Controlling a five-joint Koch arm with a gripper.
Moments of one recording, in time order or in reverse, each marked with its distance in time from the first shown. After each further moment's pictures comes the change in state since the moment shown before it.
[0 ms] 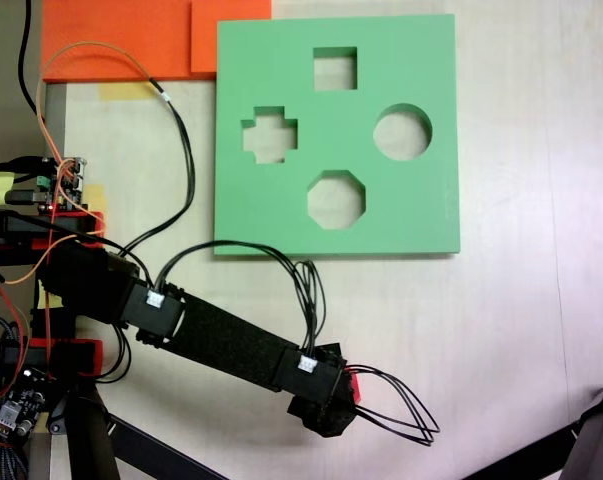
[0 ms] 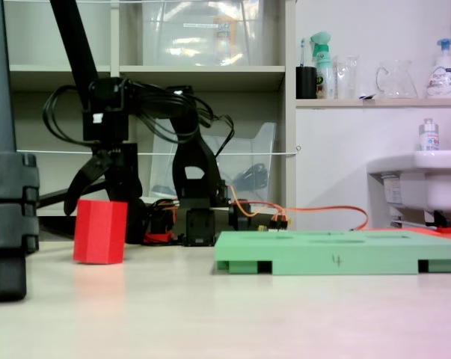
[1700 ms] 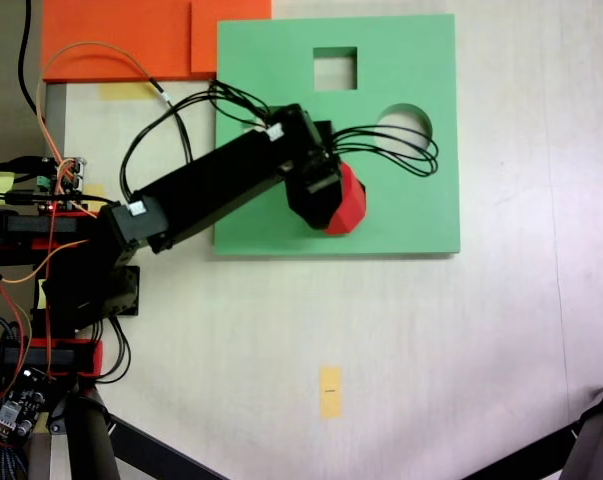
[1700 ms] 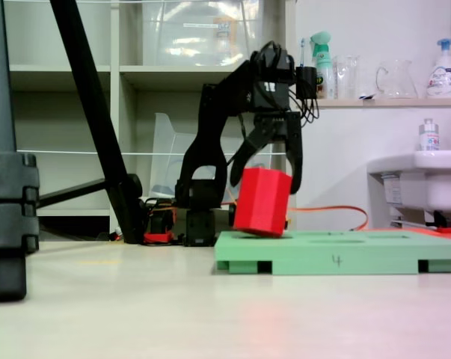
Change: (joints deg) arm -49.5 5.0 -10.5 7.3 55.1
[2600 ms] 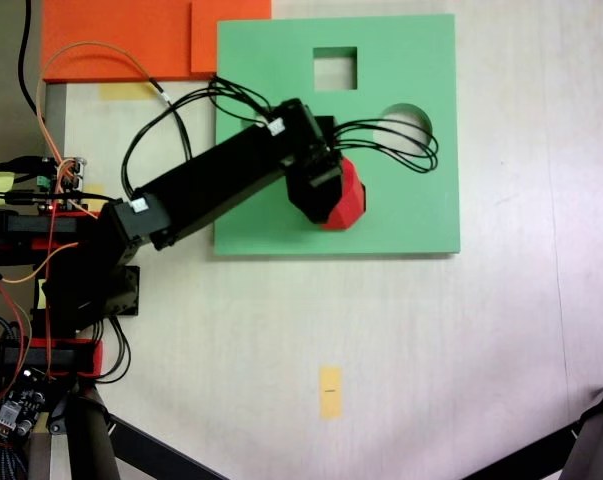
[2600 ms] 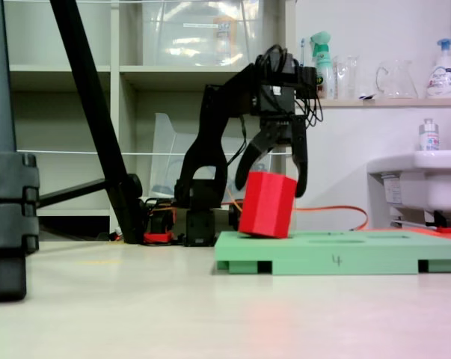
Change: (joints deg) arm -1.3 -1.2 -0.1 -2.4 4.8
